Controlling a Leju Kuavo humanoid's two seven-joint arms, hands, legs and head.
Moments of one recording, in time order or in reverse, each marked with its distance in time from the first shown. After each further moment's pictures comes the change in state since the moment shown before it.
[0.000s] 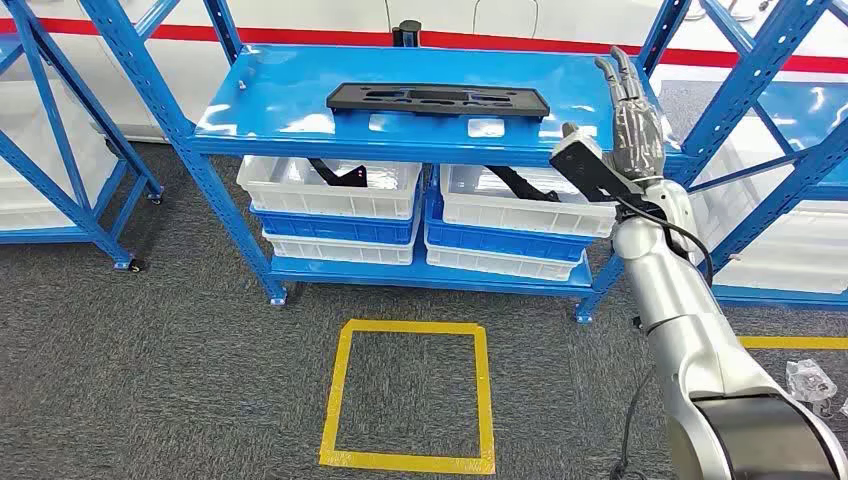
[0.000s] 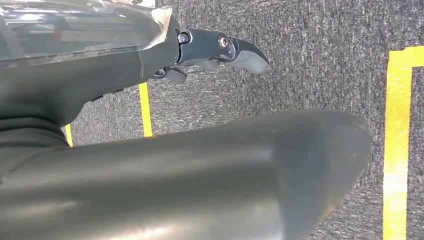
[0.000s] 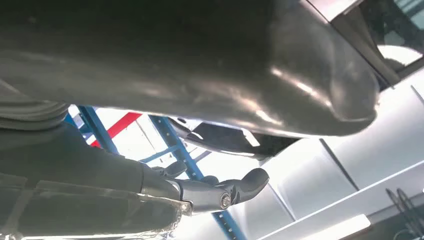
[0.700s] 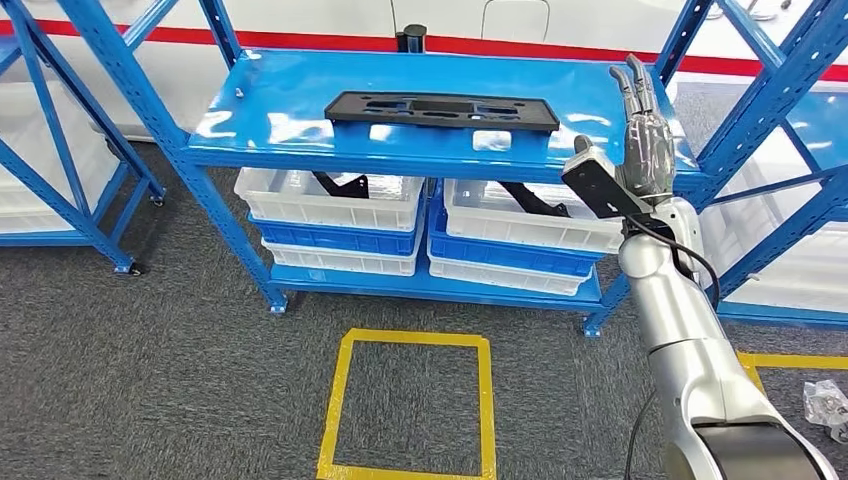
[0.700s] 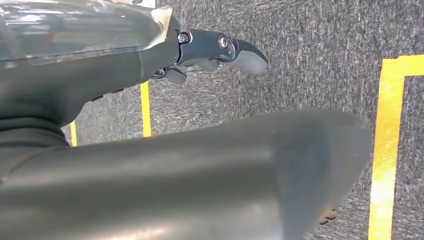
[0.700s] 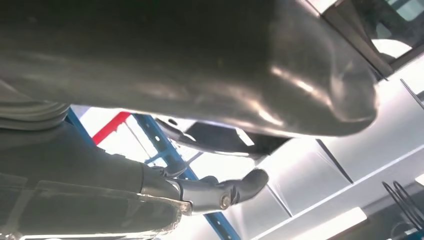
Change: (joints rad) left arm 0.012 0.002 0.012 0.000 0.009 0.013 0.008; right arm 0.065 -0.002 -0.028 -0.116 -0.002 0.003 -0.004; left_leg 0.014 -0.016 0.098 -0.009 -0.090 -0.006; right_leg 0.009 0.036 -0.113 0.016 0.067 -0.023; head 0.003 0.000
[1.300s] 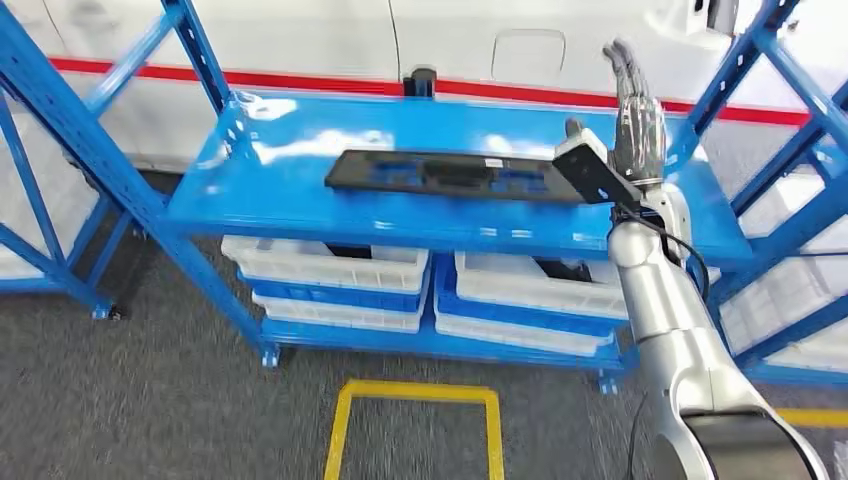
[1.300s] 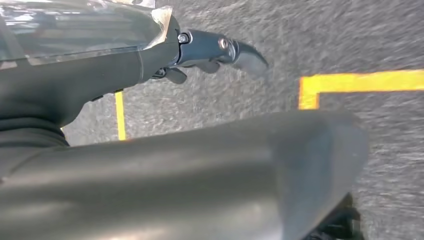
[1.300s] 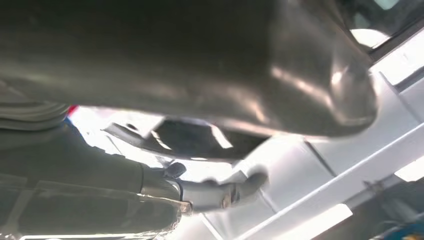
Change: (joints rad) left arm 0.018 0.000 0.012 0.001 0.002 0.004 -0.003; right arm -0.025 0.038 0.008 -0.001 0.006 -0.009 0.003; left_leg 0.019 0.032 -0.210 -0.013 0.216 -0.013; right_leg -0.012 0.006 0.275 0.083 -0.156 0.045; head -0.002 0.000
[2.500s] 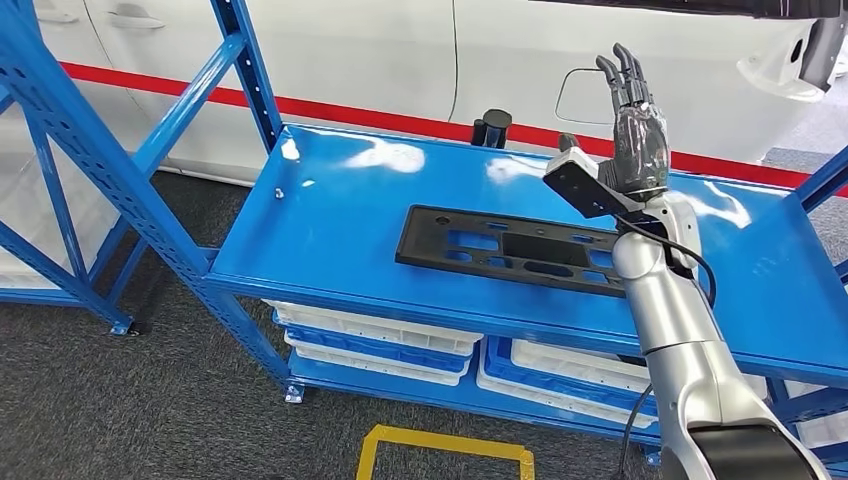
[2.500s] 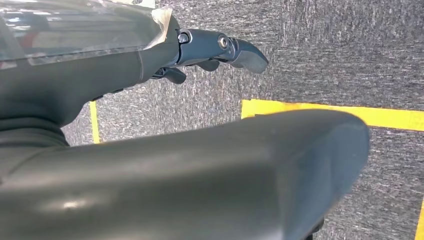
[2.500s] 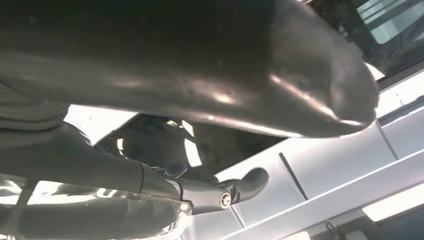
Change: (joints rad) left arm -0.015 -0.007 0.009 0.000 -0.009 -0.027 -0.025; right arm 0.048 -0.032 0.014 -0.100 0.099 0.021 0.054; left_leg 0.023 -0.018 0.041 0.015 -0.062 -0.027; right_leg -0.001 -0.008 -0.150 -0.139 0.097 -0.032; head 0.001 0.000
